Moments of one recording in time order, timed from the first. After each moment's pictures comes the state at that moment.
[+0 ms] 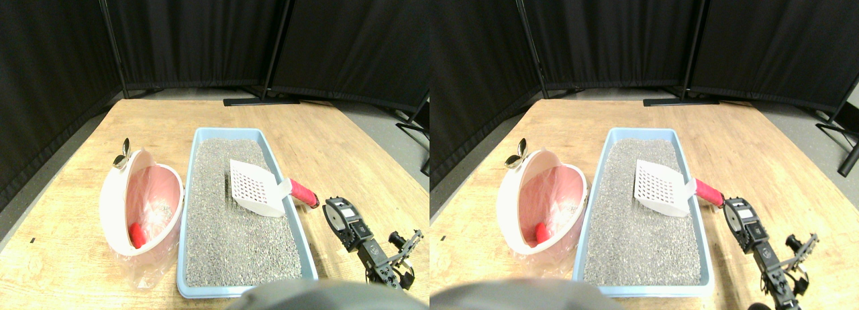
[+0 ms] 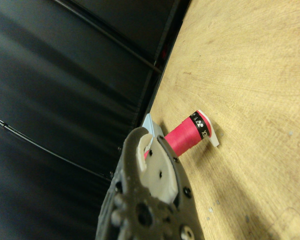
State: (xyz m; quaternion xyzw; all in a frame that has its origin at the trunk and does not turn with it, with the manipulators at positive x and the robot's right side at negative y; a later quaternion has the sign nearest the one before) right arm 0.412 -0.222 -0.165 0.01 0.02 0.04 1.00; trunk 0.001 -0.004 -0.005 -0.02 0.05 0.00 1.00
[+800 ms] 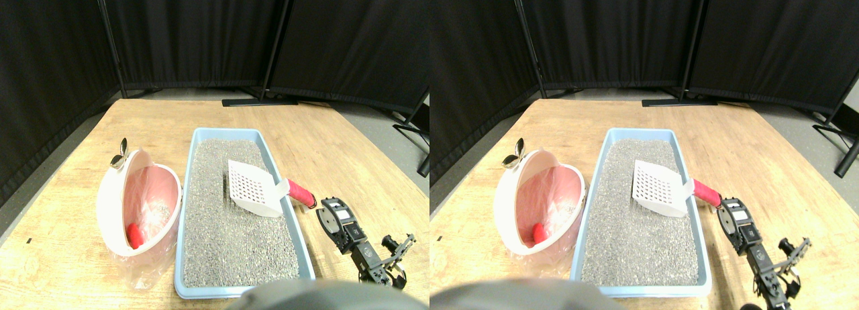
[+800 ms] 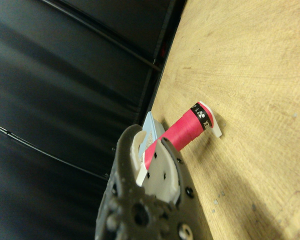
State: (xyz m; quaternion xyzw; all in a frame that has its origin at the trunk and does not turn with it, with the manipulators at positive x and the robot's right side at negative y) right arm 0.412 -0.215 -0.166 0.00 0.02 0.04 1.00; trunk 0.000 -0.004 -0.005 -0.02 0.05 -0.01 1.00
